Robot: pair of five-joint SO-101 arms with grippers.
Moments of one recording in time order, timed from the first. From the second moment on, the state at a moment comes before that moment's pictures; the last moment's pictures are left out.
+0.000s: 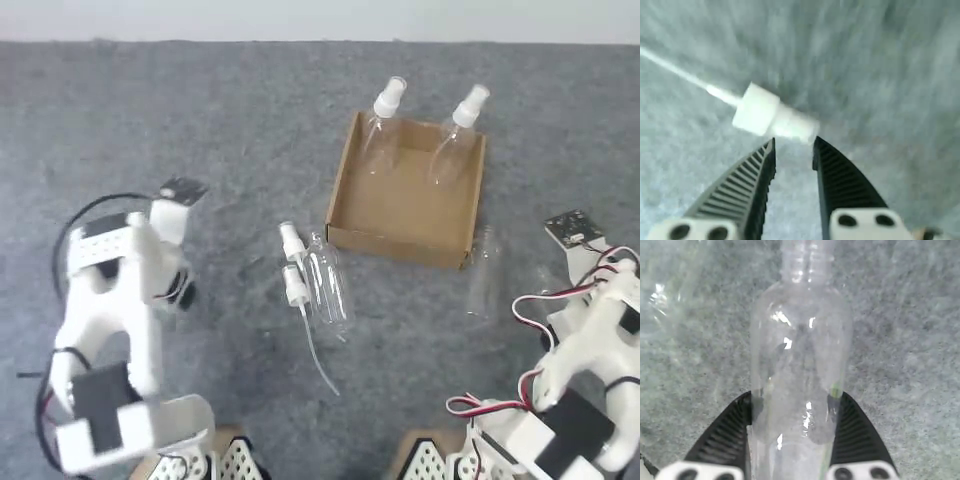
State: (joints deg) left arm -23.2 -5.9 40.6 70.8 -33.4; right arm 39.3 -11.4 40.3 63.5 61.0
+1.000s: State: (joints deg) left arm -39.8 -14.6 27.7 76.4 -36.8; right arm 39.3 -11.4 40.3 63.3 61.1
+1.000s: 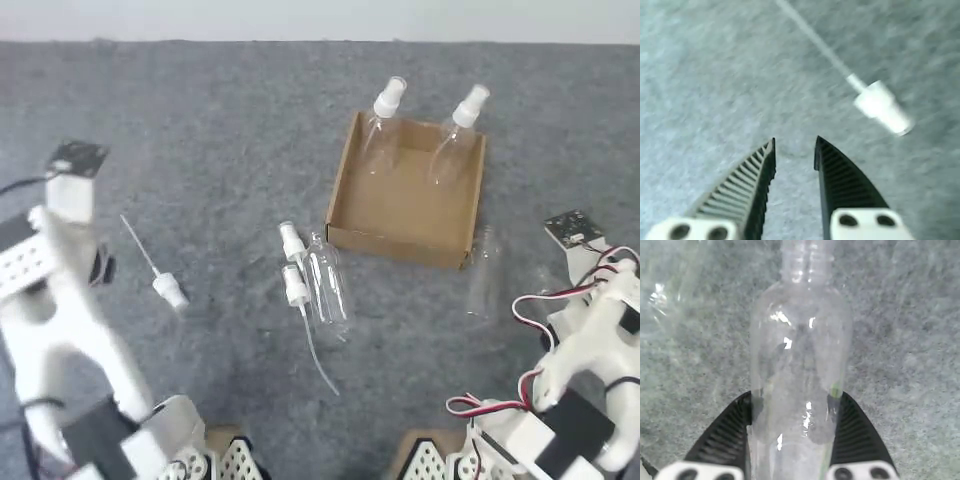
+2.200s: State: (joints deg) left arm -13.0 -17.5 37.4 66.1 -21.1; right arm 39.3 -11.4 40.3 62.9 61.1
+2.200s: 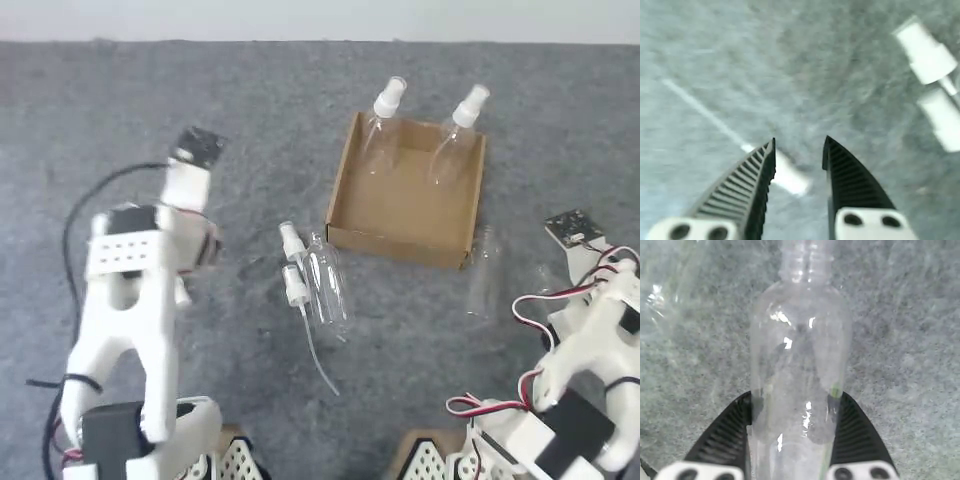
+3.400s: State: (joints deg) left arm -13.5 -17.5 59.6 41.9 -37.2; right arm 39.3 -11.4 40.3 62.9 61.1
